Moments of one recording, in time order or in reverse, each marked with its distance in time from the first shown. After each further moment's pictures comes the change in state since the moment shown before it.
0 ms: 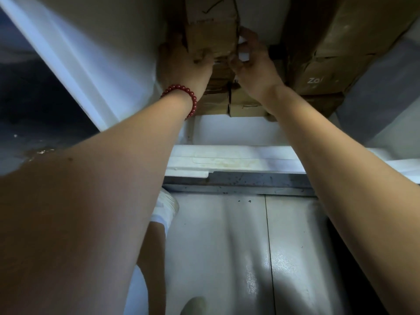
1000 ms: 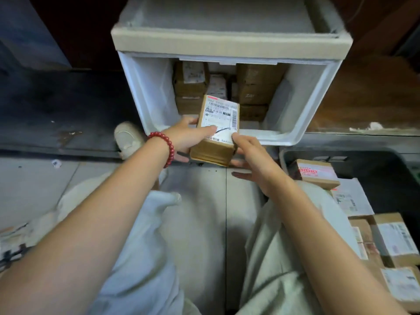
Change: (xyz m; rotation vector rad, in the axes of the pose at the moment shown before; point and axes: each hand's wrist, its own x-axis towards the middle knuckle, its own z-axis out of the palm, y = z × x) left_hand -0.219 0.087 -0.165 -0.259 -0.781 -0.402; right_hand -0.287 -0.073 -0.107 0.428 -0.165 0.607
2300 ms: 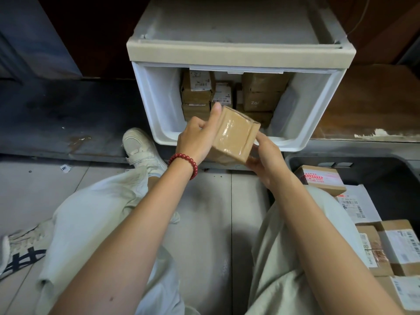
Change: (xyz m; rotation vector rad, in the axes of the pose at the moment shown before) left_hand -0.005 0.000 0.019 -0.069 0.338 0.197; right_hand 0.016 -0.009 -0.003 0.367 0.062 -0.060
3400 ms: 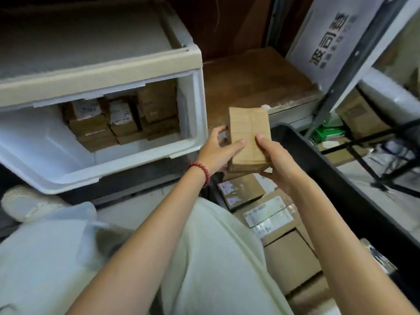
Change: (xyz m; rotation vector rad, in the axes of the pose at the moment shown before) left_hand -0.030 0.066 0.216 -0.137 -0.679 0.098; right_hand -0.065 -0.031 -0.211 -0.117 0.359 -0.082
